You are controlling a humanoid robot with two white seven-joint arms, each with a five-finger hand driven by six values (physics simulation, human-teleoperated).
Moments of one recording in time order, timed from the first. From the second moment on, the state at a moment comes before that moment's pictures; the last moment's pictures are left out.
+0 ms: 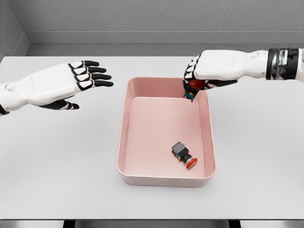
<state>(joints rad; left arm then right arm) -0.64 1.08 -0.74 -1.76 -0.36 -0.61 -0.02 -1.02 -0.83 0.93 -1.56 0.16 -0.61 0.54</state>
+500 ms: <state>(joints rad) -0.63 1.08 -0.74 -1.76 -0.37 -0.61 -0.03 -1.02 -0.78 0.93 -1.57 0.16 -0.61 0.55</state>
